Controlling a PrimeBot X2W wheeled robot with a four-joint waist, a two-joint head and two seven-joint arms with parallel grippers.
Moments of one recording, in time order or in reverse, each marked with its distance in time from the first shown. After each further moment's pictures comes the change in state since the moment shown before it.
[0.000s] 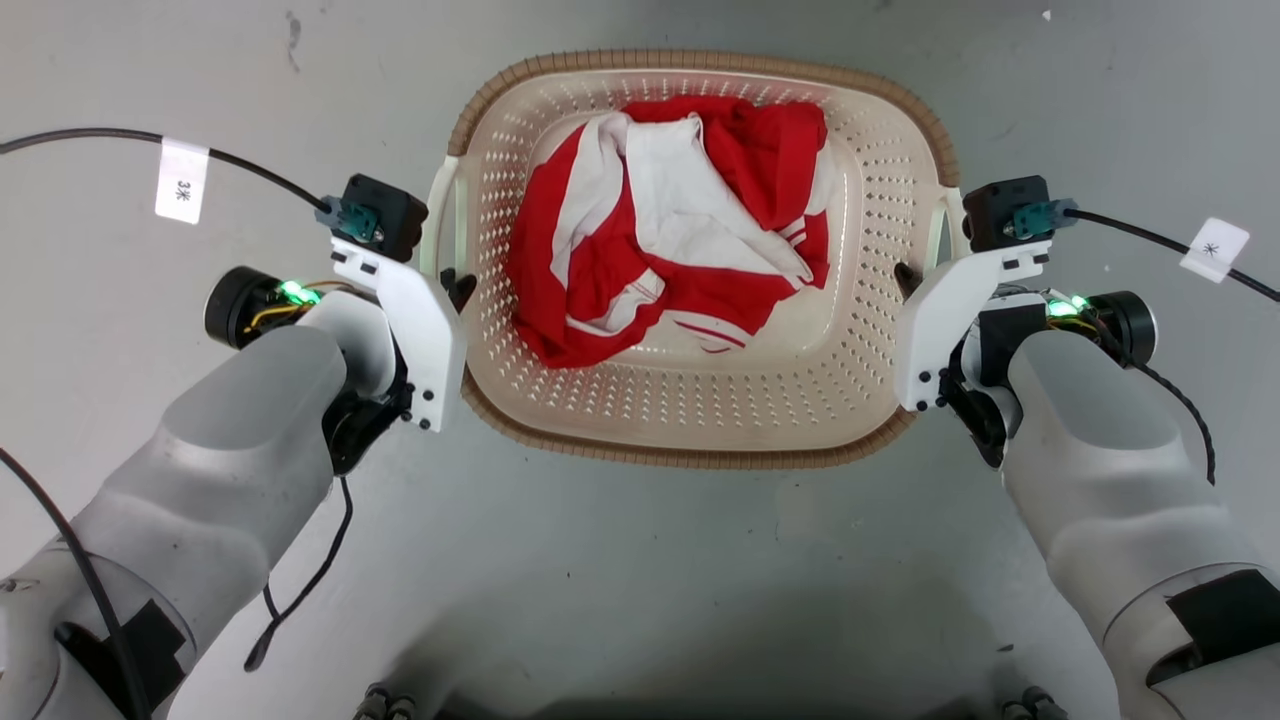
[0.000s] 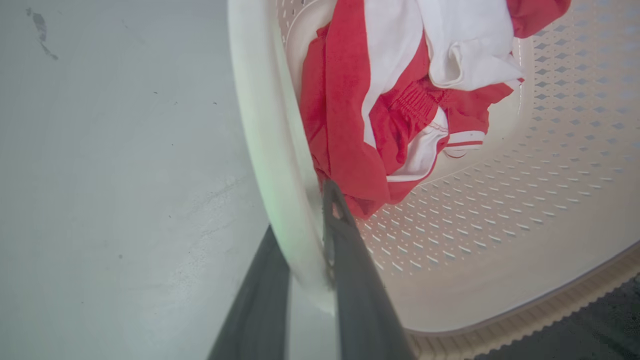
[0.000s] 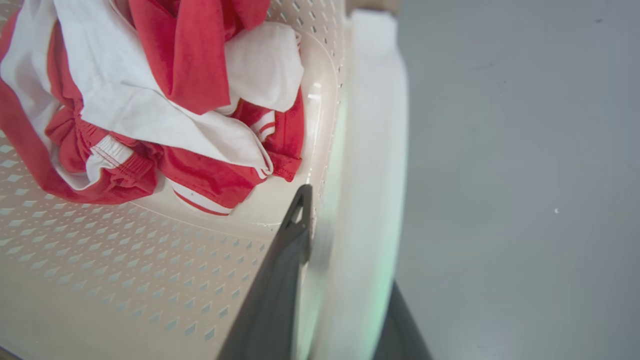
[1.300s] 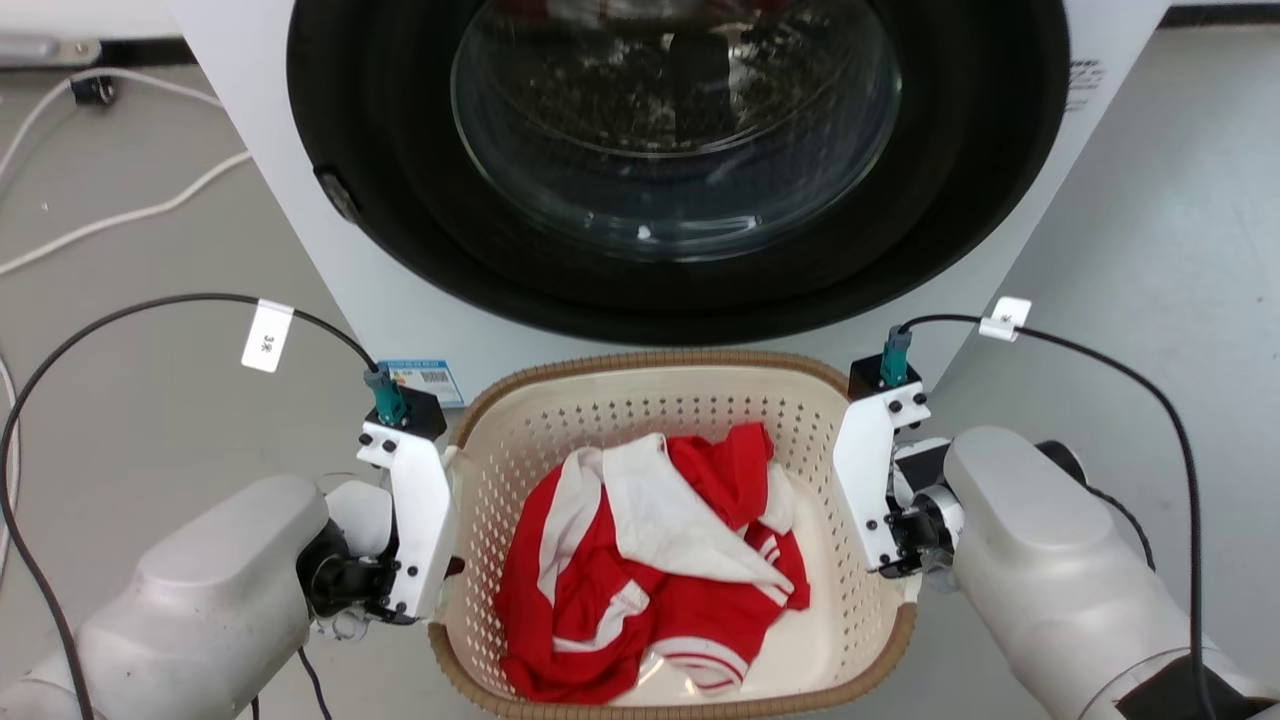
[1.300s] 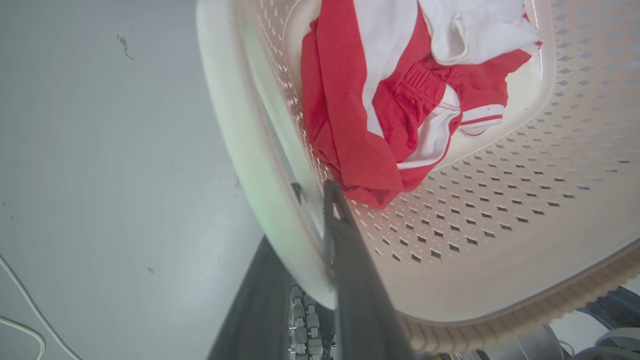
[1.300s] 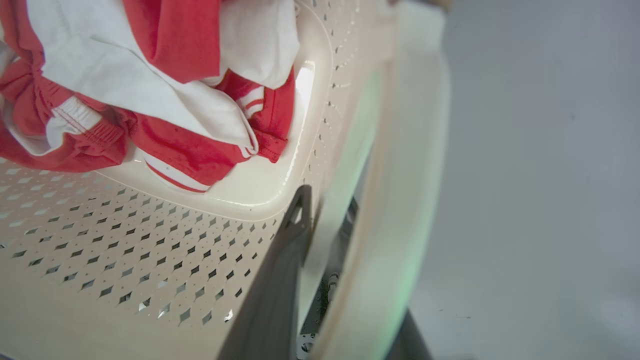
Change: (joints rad) left arm 0.223 0.130 -0.003 -0.234 -0.161 0.000 0.555; right arm 0.156 0.004 0.232 -0.135 0.130 0.000 0.754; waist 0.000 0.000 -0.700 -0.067
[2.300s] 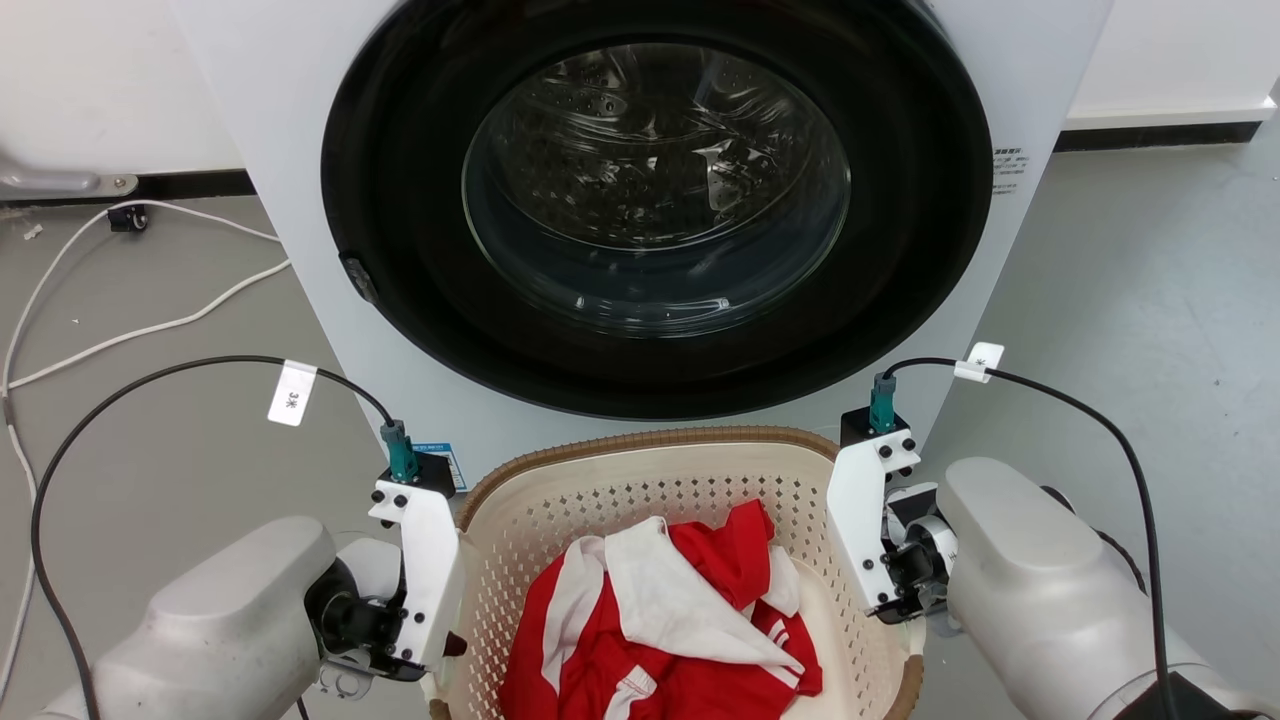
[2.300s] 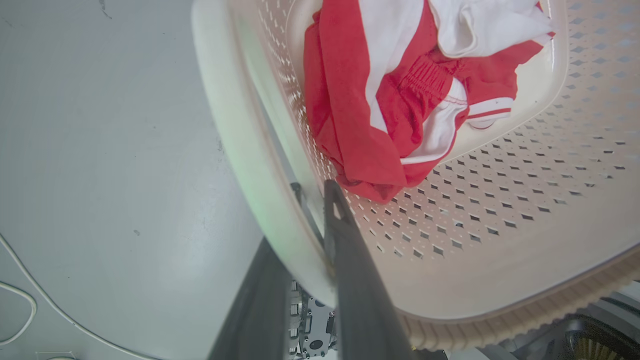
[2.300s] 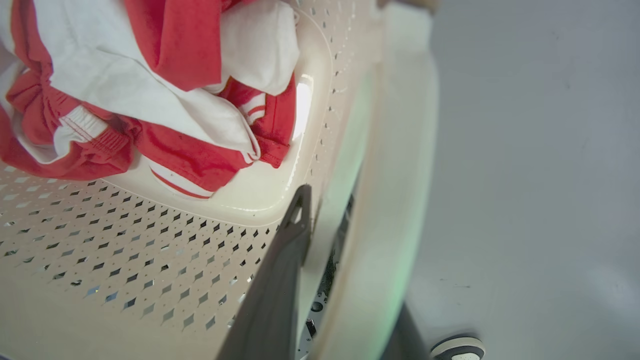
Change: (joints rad) left arm 0.070 -0.013 0.002 0.009 -0.076 0.002 0.167; right arm 0.031 -0.002 0.110 0.024 0.137 -0.001 0.115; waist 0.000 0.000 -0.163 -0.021
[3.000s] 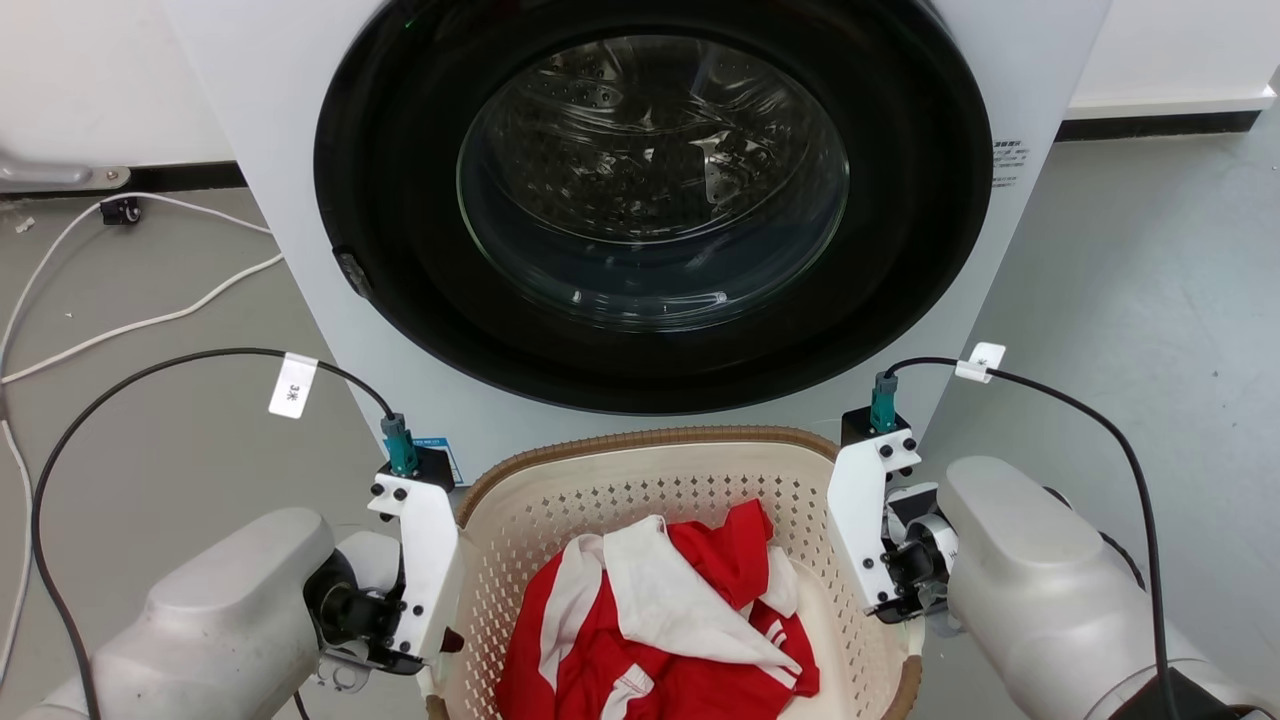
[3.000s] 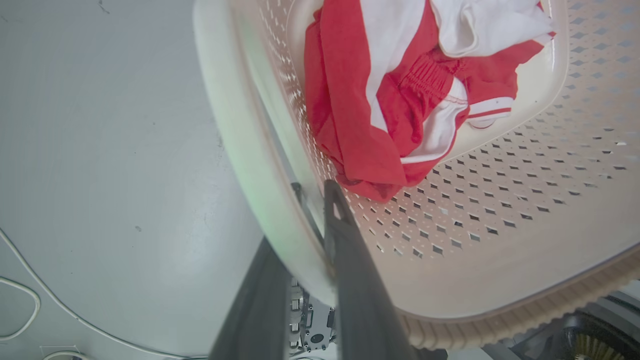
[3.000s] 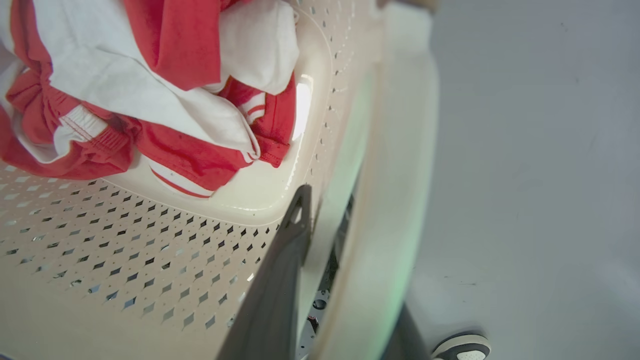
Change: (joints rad) left arm -0.013 -0.003 0.000 0.013 -0.002 0.000 0.022; right arm -0.012 0.001 0.029 0.023 0.041 0.000 -0.007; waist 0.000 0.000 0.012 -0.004
